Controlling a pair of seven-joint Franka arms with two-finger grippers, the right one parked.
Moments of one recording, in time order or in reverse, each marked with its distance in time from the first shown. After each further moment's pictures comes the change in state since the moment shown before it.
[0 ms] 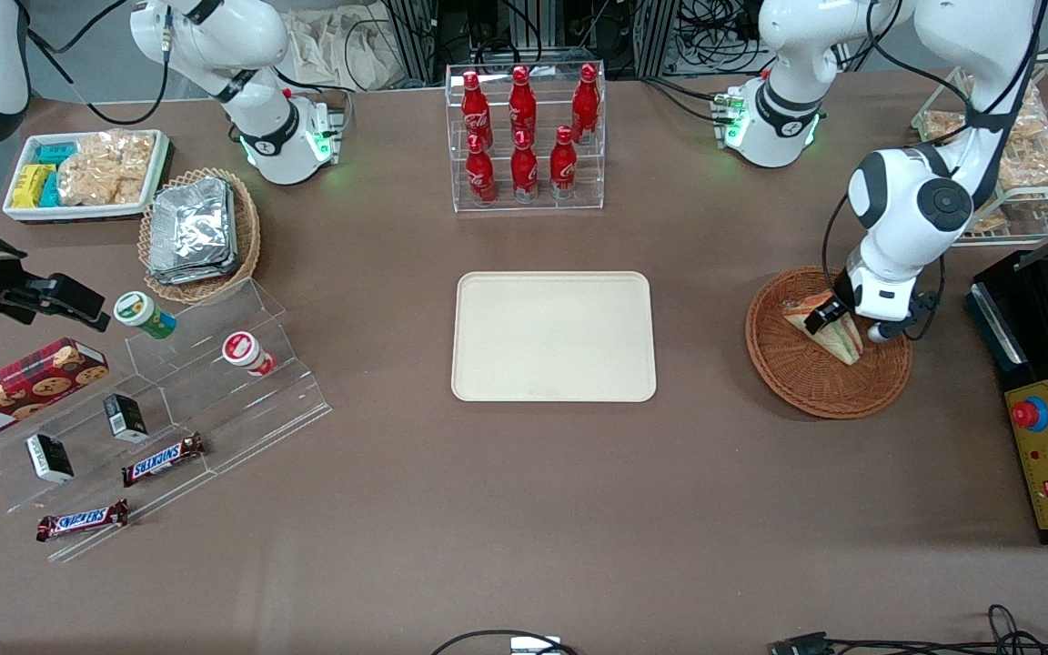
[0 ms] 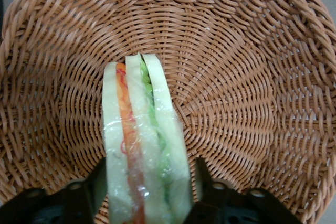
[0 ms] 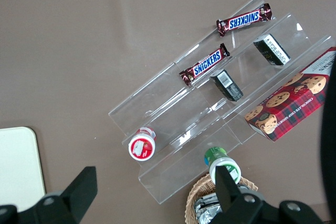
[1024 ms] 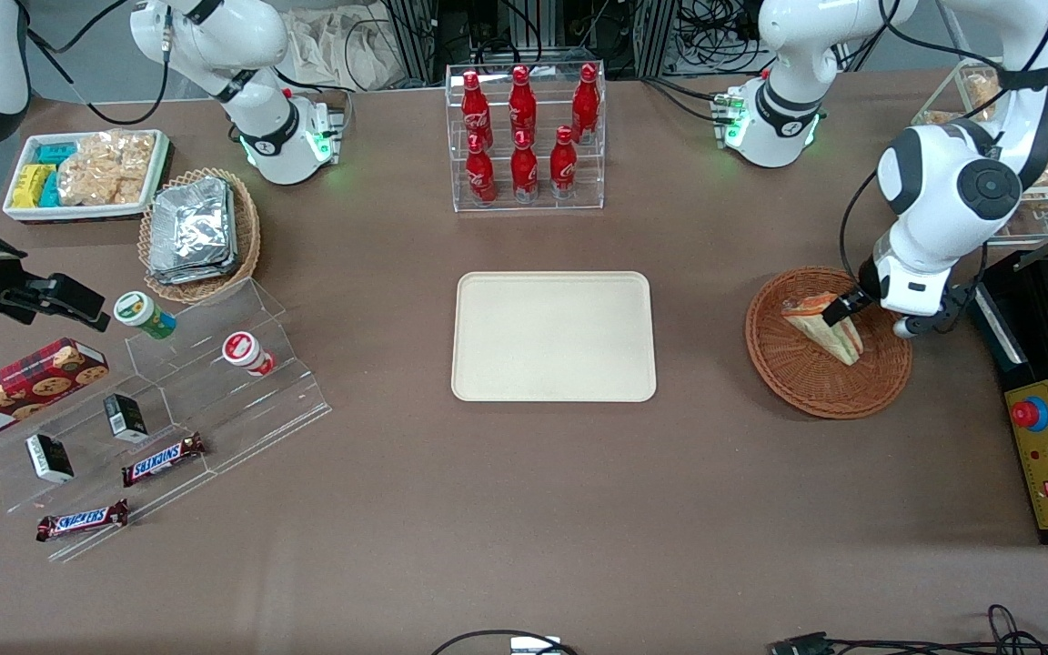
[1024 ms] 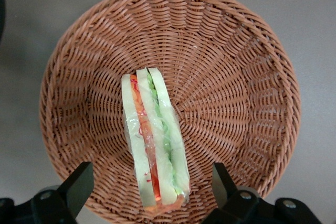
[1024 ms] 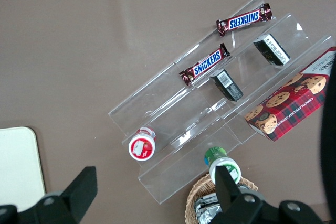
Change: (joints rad) arm -0.004 -0.127 -0.005 0.089 0.000 -0.254 0.019
